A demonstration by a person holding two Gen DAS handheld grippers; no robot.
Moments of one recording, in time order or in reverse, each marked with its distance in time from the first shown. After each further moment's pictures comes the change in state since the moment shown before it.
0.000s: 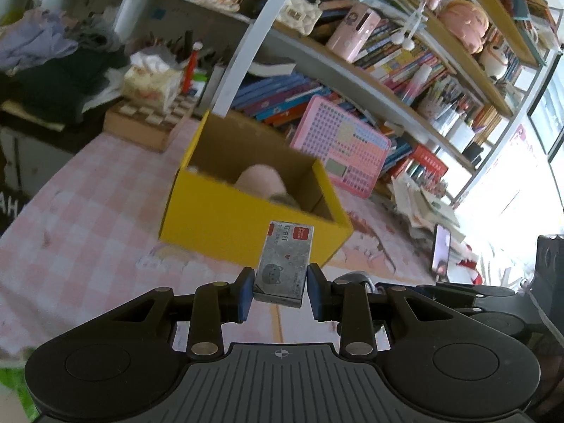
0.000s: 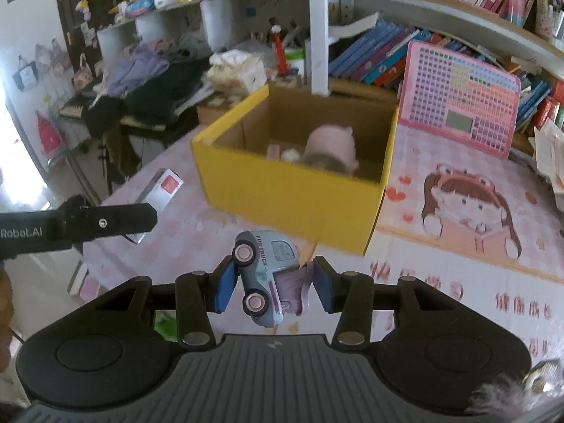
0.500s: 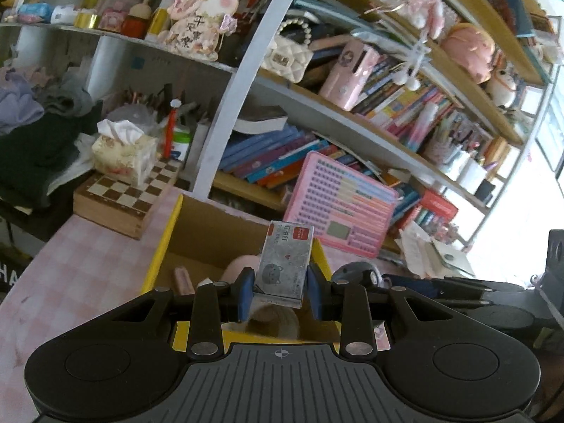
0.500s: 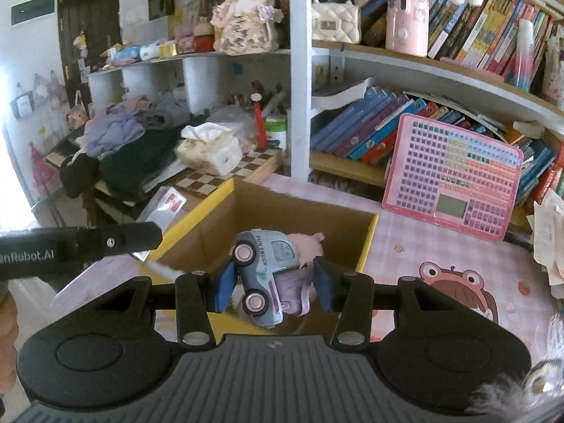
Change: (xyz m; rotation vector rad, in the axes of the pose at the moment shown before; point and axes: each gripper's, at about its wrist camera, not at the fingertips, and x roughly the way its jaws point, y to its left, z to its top) left arm 0.075 -0.016 0.079 0.049 -0.112 0.036; right arm 0.041 -0.056 0.102 -0.034 -0.153 -0.012
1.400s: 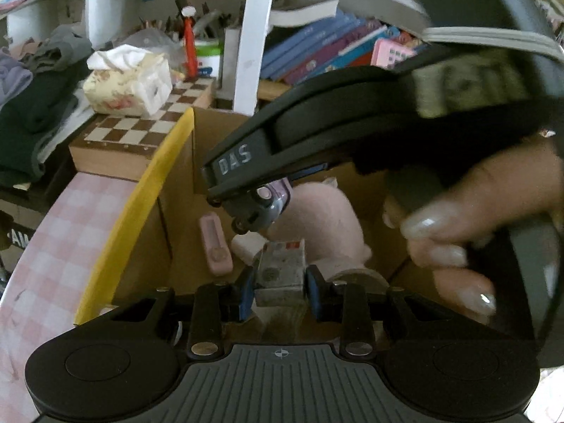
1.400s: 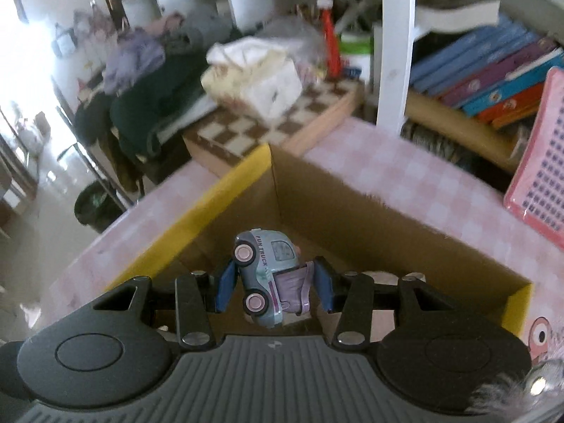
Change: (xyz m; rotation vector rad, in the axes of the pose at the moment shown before) left arm 0.137 -0.004 -0.022 0.098 0.301 0.287; right arm 0.217 0.008 0.051 -0.089 0.310 0.254
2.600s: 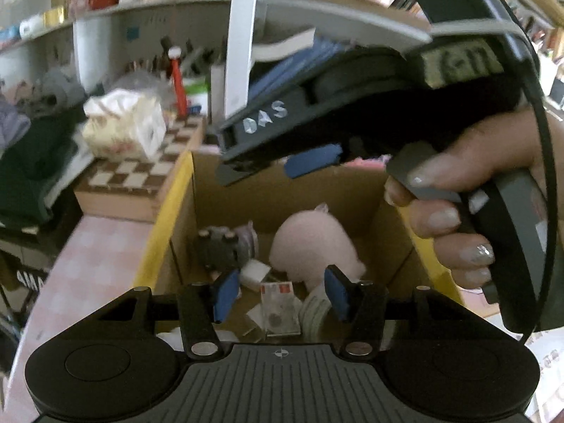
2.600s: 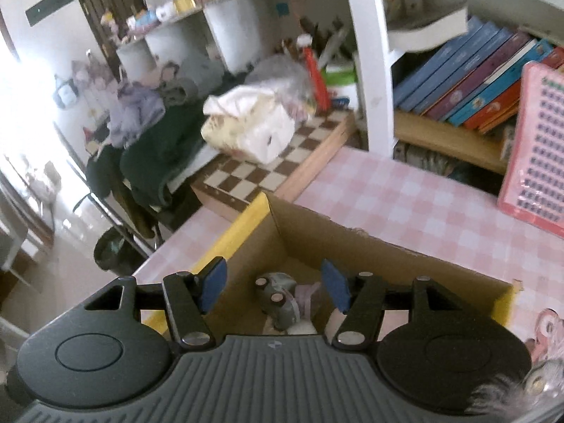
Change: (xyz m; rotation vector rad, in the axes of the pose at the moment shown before) left arm -0.043 0.003 0.005 0.096 -0.125 -0.035; right arm -0.047 -0.011 0.011 0.125 -0.128 0.051
